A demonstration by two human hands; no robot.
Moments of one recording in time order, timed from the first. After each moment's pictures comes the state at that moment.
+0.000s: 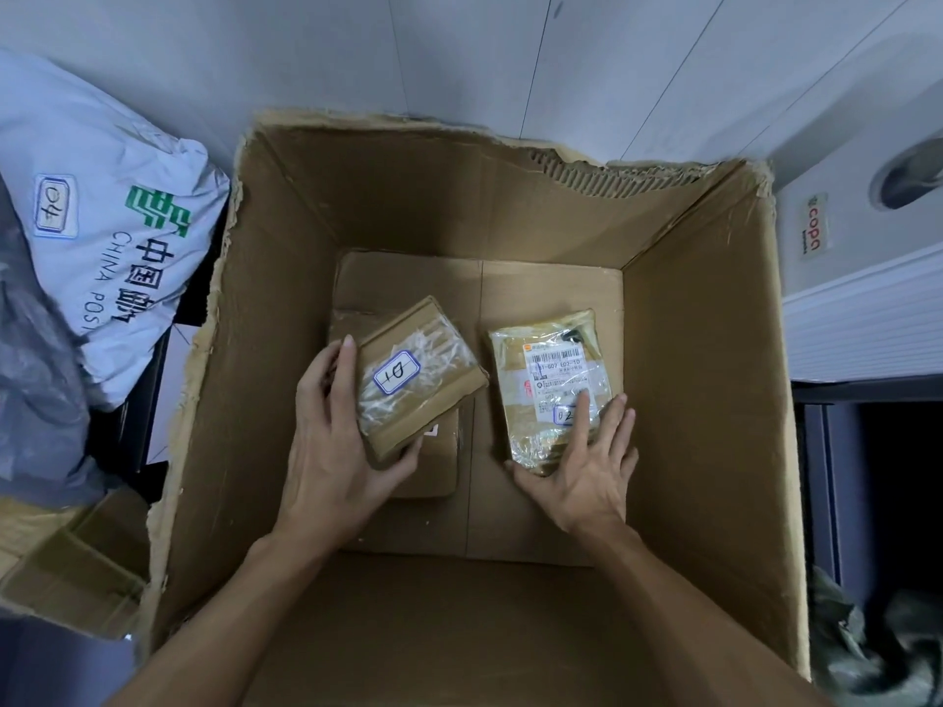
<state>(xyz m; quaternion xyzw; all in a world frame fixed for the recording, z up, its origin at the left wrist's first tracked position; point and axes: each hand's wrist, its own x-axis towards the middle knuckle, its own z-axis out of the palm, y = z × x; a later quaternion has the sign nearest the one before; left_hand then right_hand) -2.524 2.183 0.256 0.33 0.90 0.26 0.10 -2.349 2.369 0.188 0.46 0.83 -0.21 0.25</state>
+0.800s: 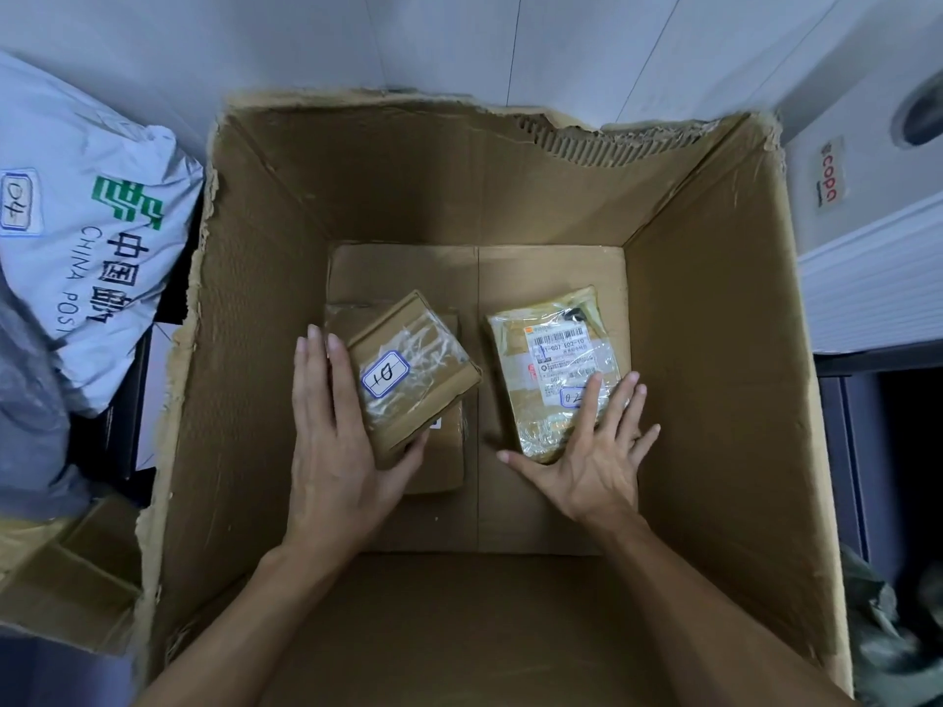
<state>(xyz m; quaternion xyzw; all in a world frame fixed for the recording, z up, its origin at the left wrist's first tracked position) -2.515 2.185 0.246 0.35 0.91 0.20 0.06 -2.343 2.360 0.164 0.46 0.85 -0.18 0.20</state>
